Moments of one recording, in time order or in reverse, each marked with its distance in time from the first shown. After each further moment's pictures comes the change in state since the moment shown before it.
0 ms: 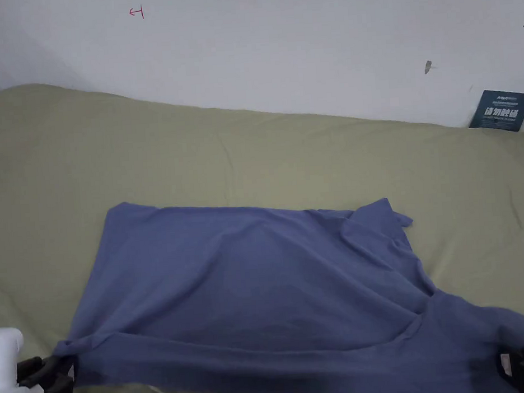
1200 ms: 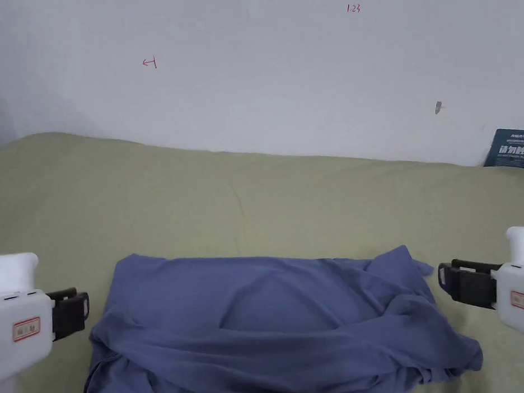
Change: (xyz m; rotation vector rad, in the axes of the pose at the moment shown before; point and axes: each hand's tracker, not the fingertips) left arm -0.039 0.114 -0.083 0.116 0.055 0.048; right arm -0.003 0.121 -0.109 0.246 -0.041 0.073
